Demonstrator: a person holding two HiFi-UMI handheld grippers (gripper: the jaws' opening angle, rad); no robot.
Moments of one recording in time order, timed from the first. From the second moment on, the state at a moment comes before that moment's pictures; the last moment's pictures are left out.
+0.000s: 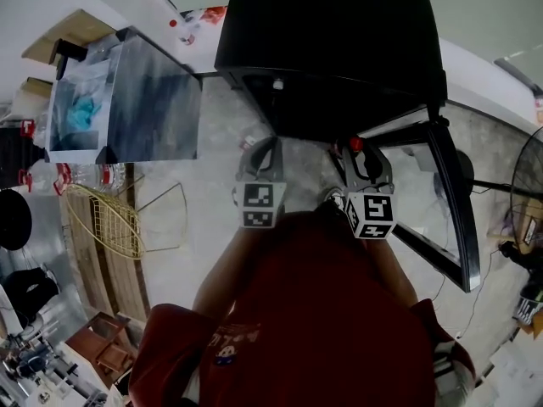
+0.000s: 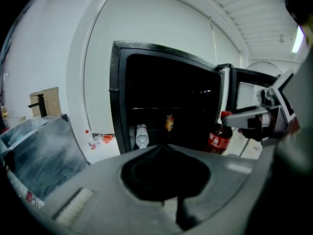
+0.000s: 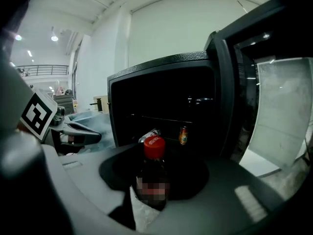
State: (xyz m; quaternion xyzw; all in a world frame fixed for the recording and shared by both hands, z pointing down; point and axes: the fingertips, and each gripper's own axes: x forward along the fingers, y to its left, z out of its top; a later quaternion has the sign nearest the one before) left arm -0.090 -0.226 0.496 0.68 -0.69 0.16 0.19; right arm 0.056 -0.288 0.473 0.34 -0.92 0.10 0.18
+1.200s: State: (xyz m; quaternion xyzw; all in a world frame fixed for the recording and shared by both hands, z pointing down) left arm -0.001 -0.194 0.503 0.61 -0.75 0.16 0.20; right arm 0.113 -0.244 0.489 0.22 -0.95 0.10 0.21
